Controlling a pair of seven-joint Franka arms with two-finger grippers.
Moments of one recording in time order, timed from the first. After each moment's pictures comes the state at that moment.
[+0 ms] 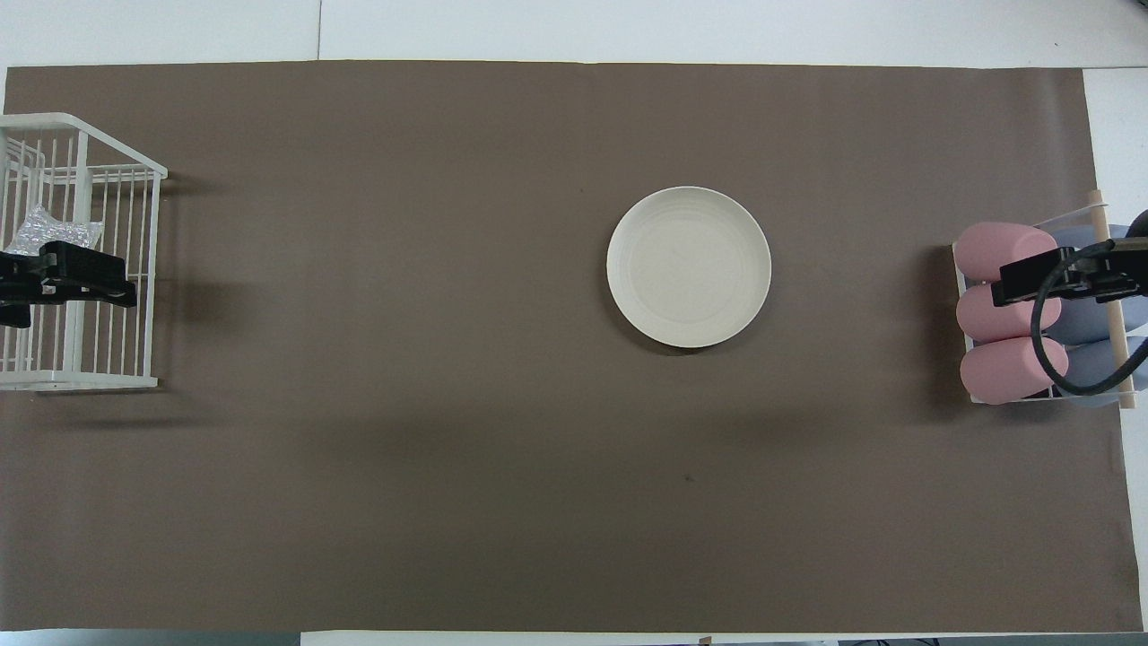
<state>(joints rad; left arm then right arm) -0.03 -0.07 -0.03 -1.65 -0.01 1.55 -0.17 0.16 -0.04 -0.18 -1.64 0.02 1.55 -0.04</state>
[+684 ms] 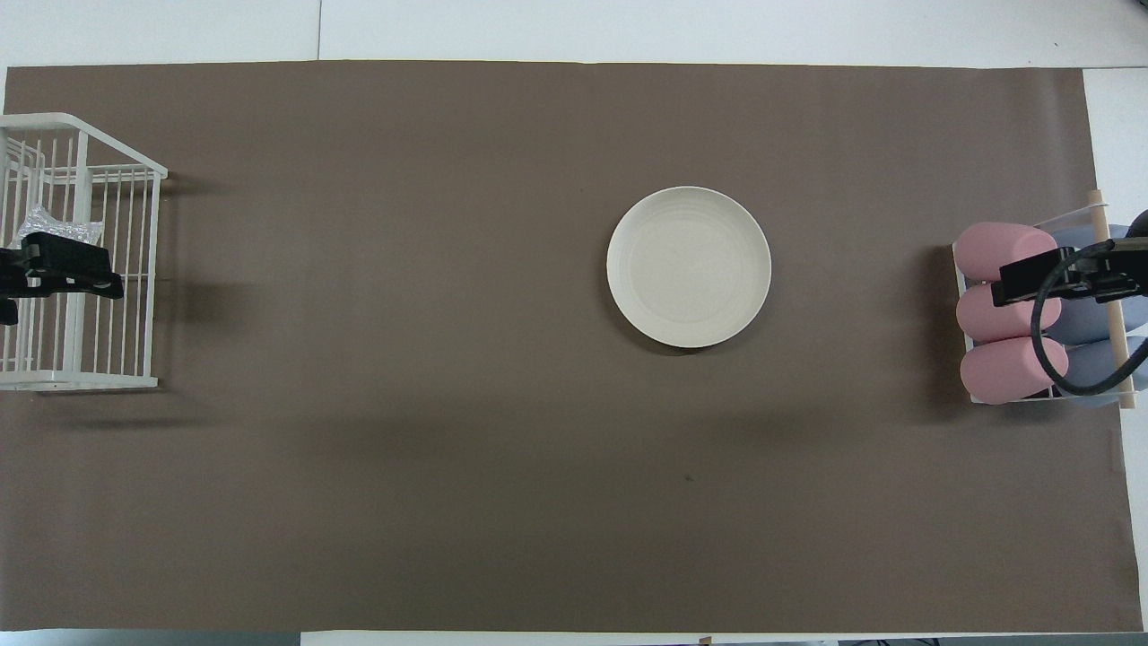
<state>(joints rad) -0.02 -0.07 -0.02 -1.66 0.00 1.58 -0.21 0.16 -0.04 -0.18 -1.64 0.02 1.55 -0.04</state>
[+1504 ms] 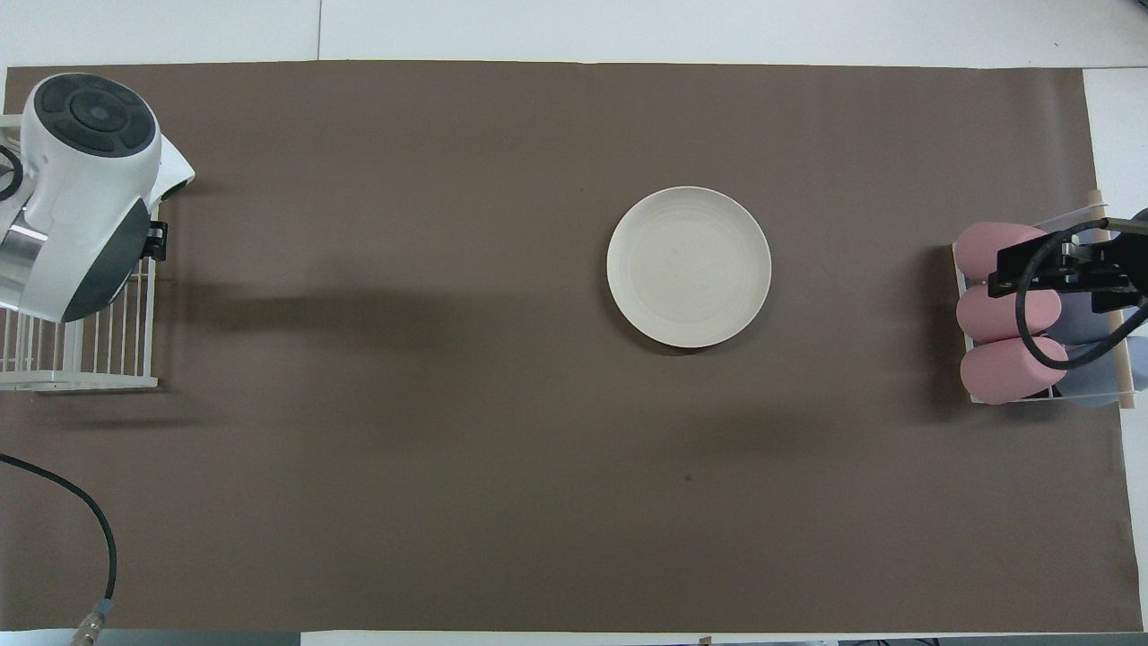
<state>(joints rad) -0.08 0.30 -0.04 -1.70 0.75 1.78 -0.28 0.16 -0.04 -0.17 -1.64 0.02 1.55 0.18</state>
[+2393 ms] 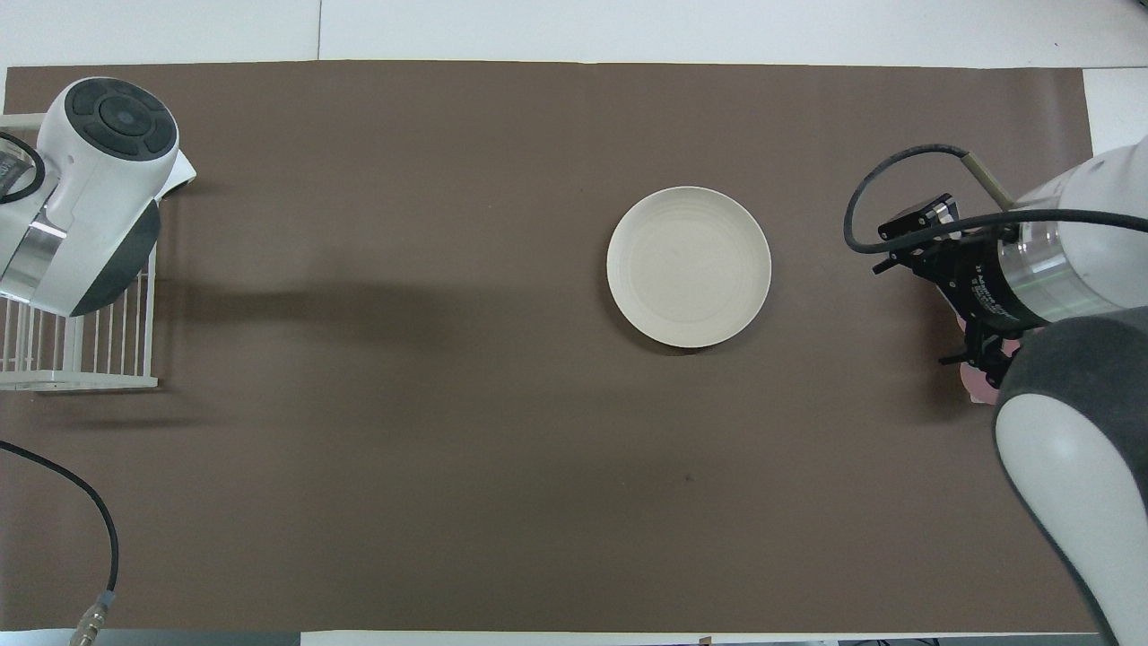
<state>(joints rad) -0.08 0.31 -0.04 -1.69 0.80 1.78 -0.28 0.16 -0.05 0.04 -1.64 0.02 1.55 1.31</state>
